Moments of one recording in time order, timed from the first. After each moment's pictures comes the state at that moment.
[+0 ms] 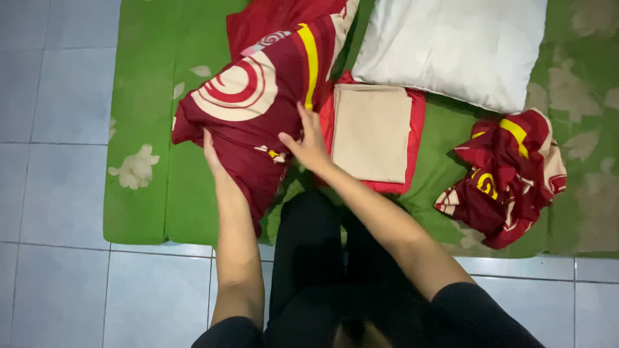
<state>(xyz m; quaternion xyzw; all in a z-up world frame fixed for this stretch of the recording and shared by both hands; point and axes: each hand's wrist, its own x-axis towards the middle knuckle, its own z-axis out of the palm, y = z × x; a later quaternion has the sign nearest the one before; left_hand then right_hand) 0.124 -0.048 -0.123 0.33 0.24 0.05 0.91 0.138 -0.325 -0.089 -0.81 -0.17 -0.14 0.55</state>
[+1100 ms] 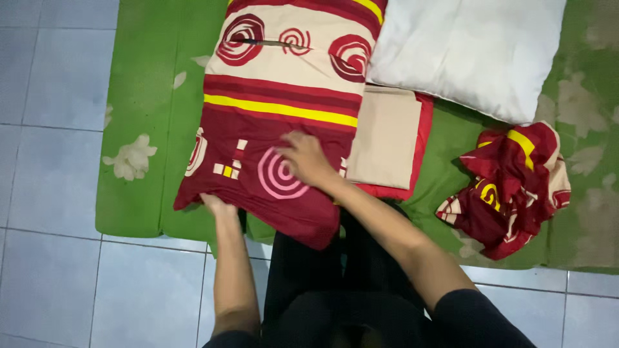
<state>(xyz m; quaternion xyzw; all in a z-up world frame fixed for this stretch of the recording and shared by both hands) 0.014 -0.061 -0.115 0.42 0.37 0.23 0.80 0.114 -0.328 -0.073 -0.85 -0.38 -0.08 0.35</state>
